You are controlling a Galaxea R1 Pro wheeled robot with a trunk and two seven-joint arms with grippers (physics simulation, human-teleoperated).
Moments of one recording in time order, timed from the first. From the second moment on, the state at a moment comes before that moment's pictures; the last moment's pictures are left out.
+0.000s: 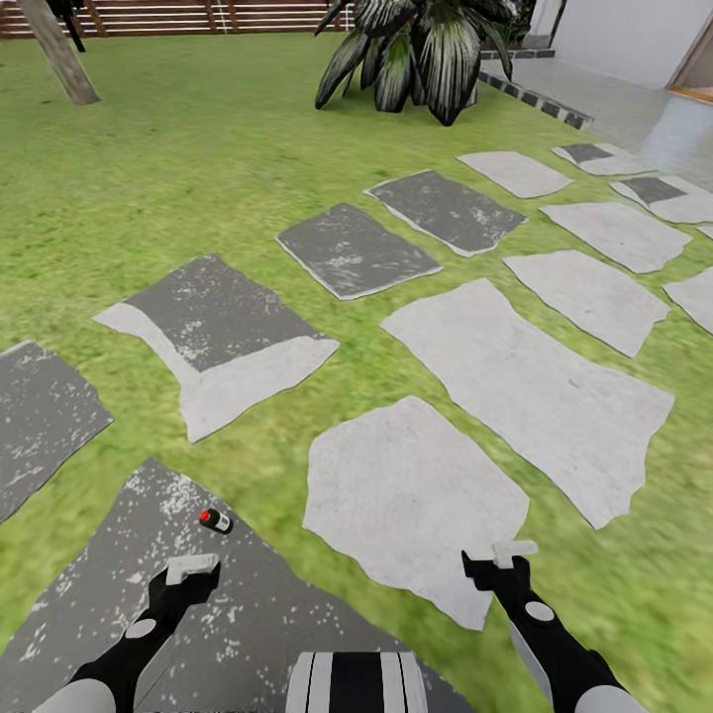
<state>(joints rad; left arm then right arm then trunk) -0.57 0.14 0.05 -0.27 0.05 -0.28 0.00 -0.51 -0.07 0.01 -0.50 0.02 -0.14 0.00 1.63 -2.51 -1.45</state>
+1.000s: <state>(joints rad) -0.57 0.14 0.04 -0.27 0.05 -0.29 0.00 -0.51 -0.07 0.01 -0.51 0.02 -0.14 0.00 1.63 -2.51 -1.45</state>
